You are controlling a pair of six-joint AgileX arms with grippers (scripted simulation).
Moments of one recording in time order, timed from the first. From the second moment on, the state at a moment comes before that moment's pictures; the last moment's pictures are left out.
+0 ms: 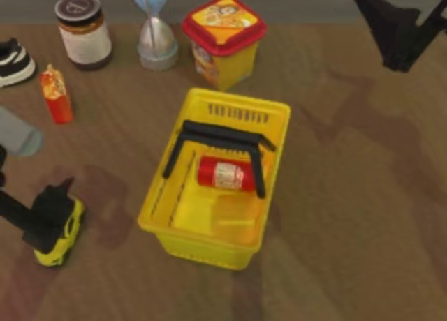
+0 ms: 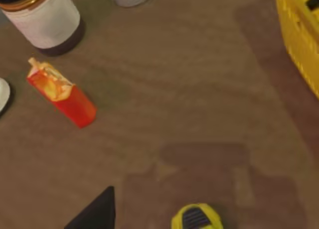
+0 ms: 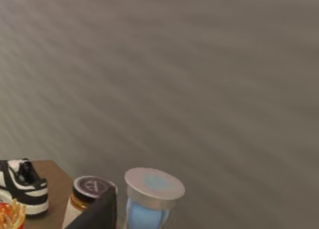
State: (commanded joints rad) left arm -0.24 0.71 0.62 -0.53 0.08 0.40; right arm 0.14 1.52 0.82 0.91 -0.69 -0.11
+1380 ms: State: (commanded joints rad) left arm -0.66 2.21 2.05 -1.41 0.00 1.15; right arm 0.01 0.00 0.00 0.00 0.00 0.00
